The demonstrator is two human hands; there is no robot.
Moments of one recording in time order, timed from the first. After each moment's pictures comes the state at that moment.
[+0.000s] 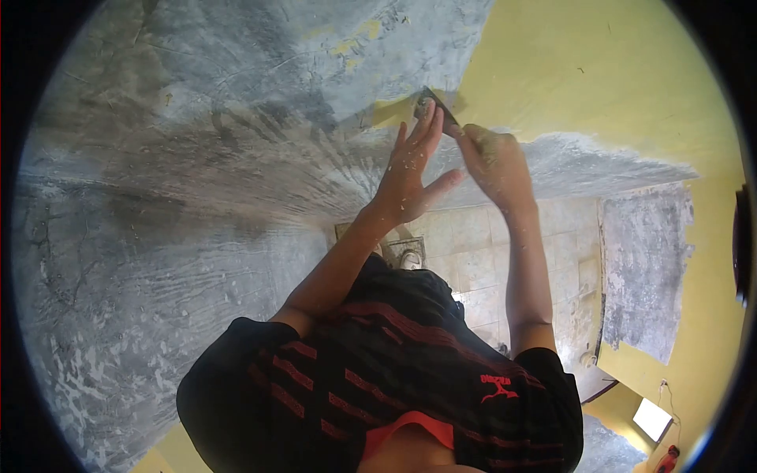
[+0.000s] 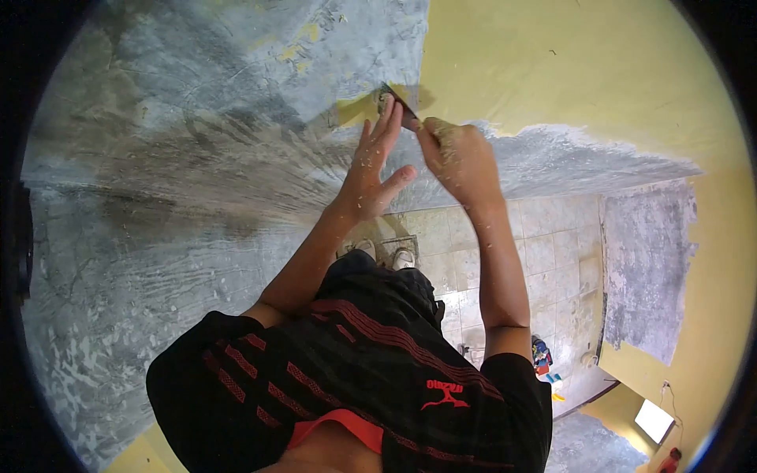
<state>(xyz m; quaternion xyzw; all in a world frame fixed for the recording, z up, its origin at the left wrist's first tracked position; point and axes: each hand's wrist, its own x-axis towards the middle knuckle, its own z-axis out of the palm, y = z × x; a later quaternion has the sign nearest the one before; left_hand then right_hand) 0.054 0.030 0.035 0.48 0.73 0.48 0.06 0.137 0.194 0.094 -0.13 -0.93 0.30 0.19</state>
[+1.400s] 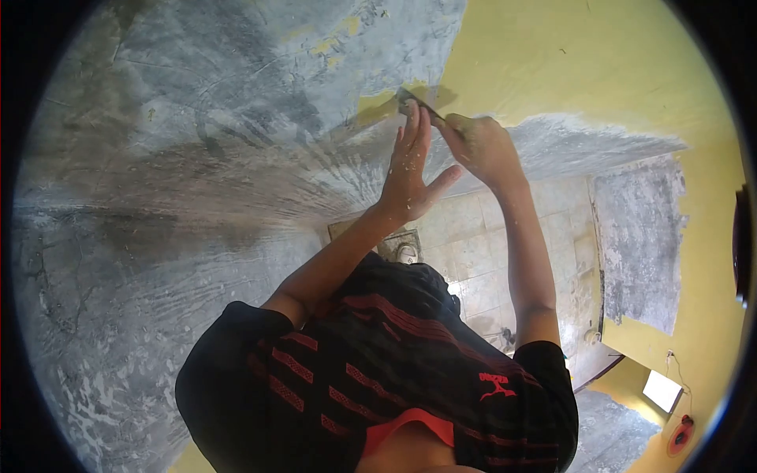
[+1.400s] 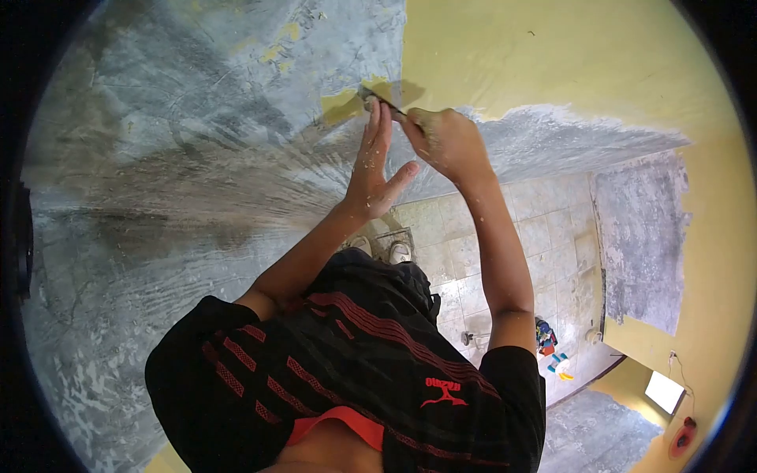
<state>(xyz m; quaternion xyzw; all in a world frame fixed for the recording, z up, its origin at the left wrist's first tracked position) 0.070 0.044 0.002 0.46 0.71 0.52 0.04 0.124 0.212 0.064 -0.07 -0.95 0.23 0.19</state>
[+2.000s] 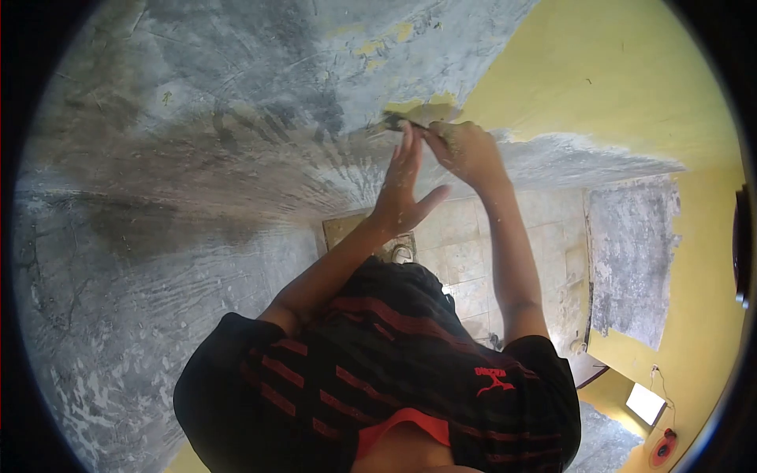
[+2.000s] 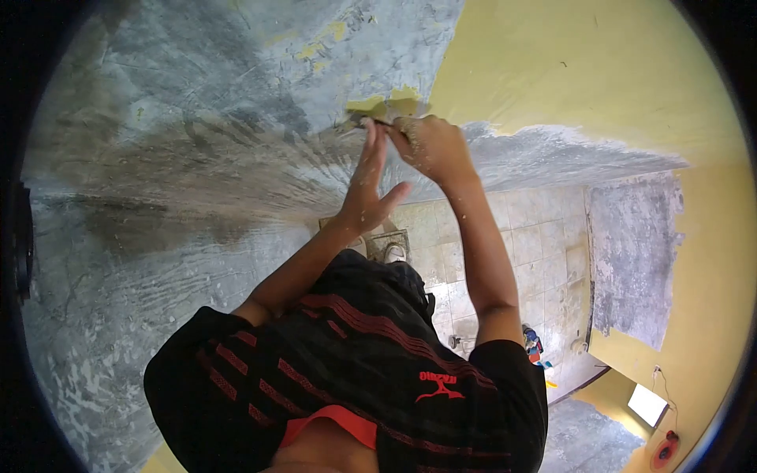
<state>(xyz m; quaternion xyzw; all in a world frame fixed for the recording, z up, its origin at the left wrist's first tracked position) 0.058 0.011 -0.028 0.44 0.71 0.55 0.05 0.092 0.187 0.049 -0.03 -0.97 0.17 0.17</state>
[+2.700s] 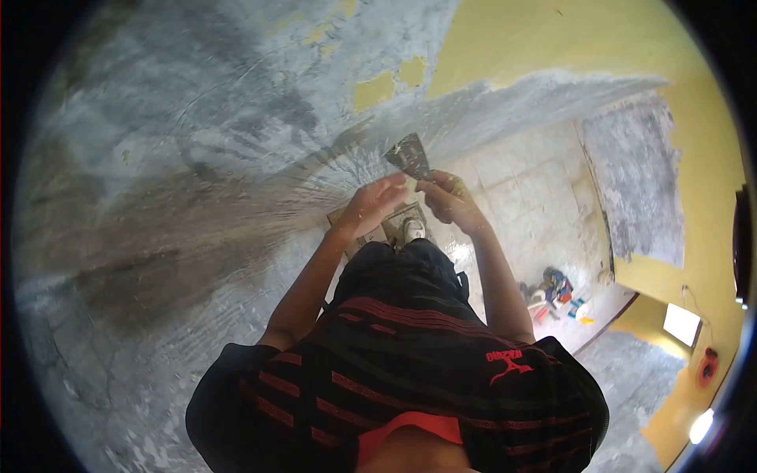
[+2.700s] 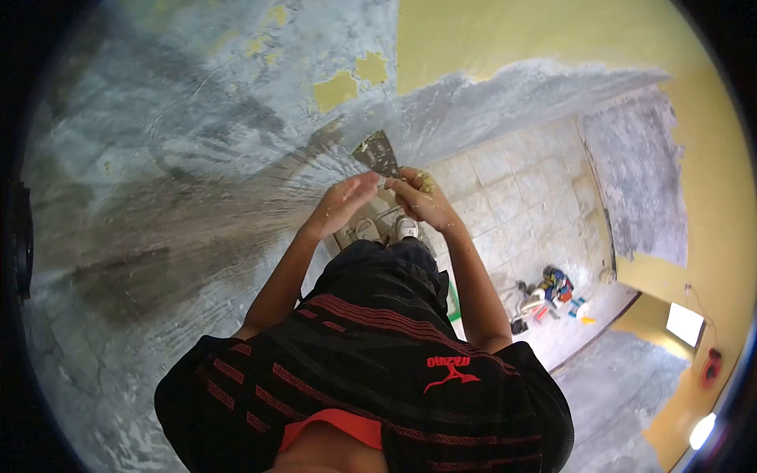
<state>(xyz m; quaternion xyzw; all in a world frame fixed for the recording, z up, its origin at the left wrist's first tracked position) 0.042 -0.069 -0.065 0.32 0.67 0.47 0.48 0.199 0.109 -0.046 -0.28 -0.54 0.80 -0.01</state>
